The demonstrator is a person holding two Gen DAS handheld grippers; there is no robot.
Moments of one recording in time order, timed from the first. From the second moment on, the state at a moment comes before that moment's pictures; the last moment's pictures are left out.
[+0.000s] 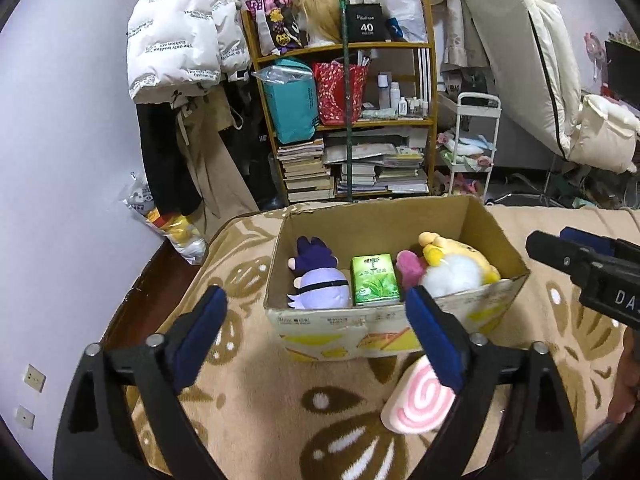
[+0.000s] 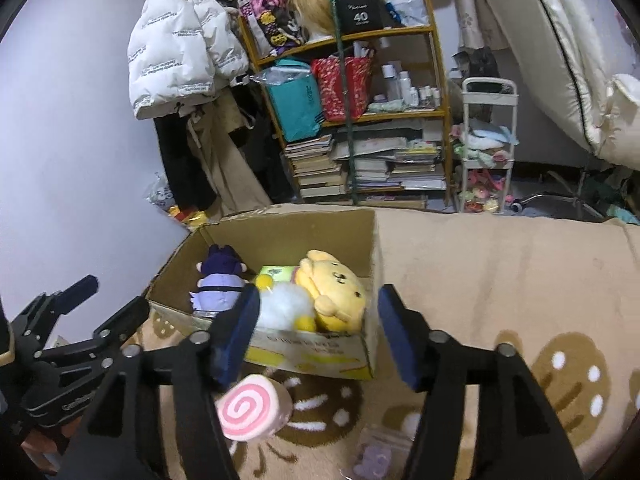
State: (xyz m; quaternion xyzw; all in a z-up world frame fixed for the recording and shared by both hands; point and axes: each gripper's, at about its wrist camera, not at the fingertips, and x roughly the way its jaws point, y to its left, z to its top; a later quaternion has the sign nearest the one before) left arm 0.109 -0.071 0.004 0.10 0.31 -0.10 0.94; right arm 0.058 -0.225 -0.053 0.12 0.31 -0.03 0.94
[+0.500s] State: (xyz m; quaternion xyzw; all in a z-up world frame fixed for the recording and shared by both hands) left arm 0.073 -0.069 0.006 0.12 0.32 -0.11 0.93; right arm 0.014 -0.234 -0.044 0.14 0.31 -0.06 0.94
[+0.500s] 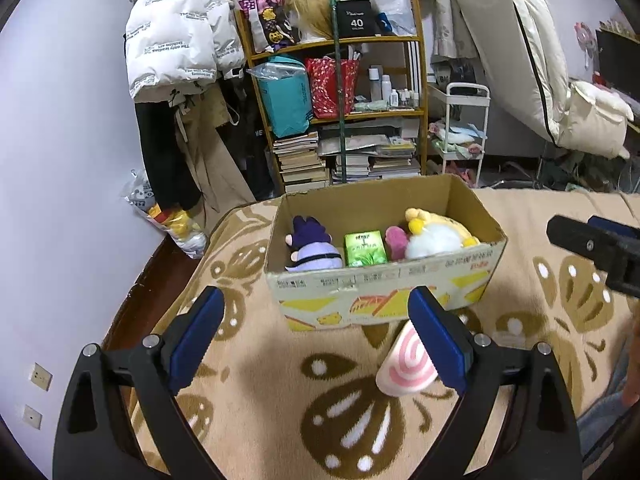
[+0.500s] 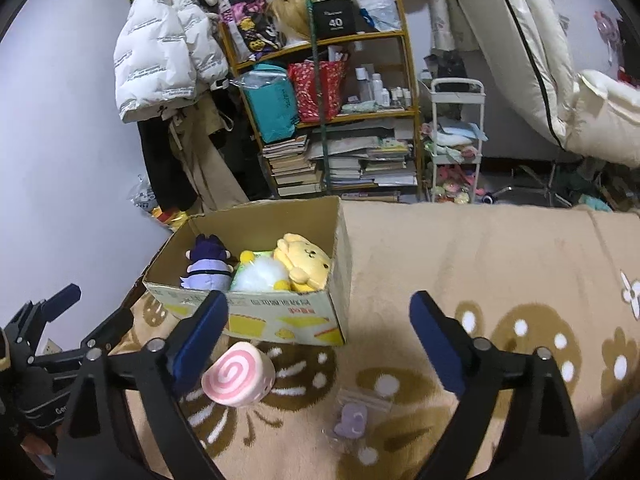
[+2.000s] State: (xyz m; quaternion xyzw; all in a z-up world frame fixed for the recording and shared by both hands) left arm 0.072 -0.132 -0.082 0.19 0.41 -0.18 0.87; right arm 0.043 -0.242 -0.132 0.18 0.47 -0.10 0.86
